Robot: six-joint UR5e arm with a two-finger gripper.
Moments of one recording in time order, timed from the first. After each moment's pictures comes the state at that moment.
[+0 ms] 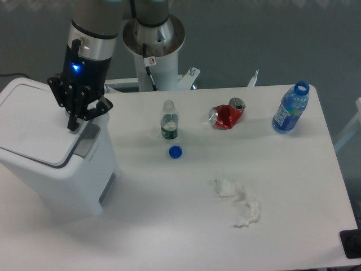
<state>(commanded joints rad) 2.21 -1.63 -1.57 -1.18 1.14 0.57</state>
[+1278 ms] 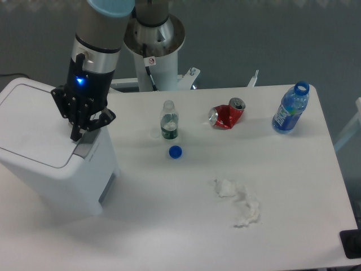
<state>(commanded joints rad) 2.21 -1.65 -1.57 -1.15 1.14 0.57</state>
